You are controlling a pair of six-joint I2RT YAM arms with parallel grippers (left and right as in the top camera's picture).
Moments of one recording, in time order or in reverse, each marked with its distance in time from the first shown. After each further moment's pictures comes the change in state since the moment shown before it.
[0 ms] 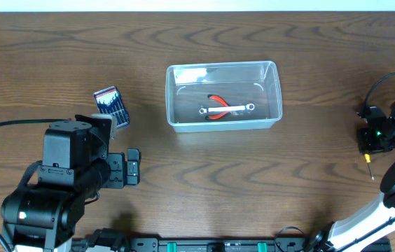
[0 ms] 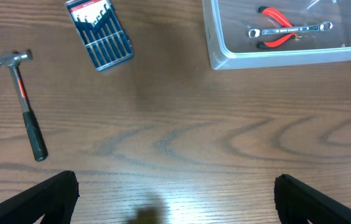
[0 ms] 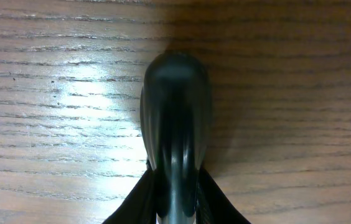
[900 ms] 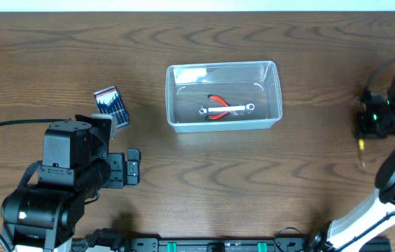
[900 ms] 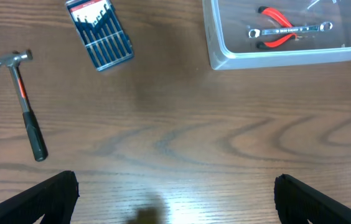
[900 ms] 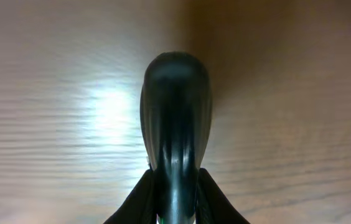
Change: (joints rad) left arm 0.000 0.000 0.000 0.000 0.000 0.000; right arm 0.115 0.024 0.203 -0.179 -0.045 0.229
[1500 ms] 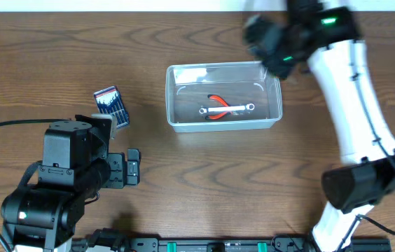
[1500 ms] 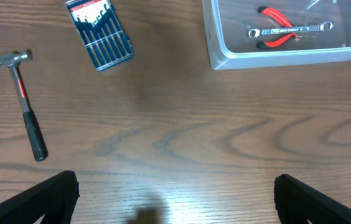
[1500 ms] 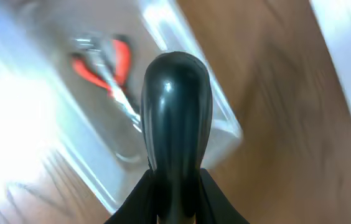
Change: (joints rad) left arm 0.000 0.000 0.000 0.000 0.000 0.000; right arm 0.770 -0.022 0.671 -0.284 -0.090 -0.375
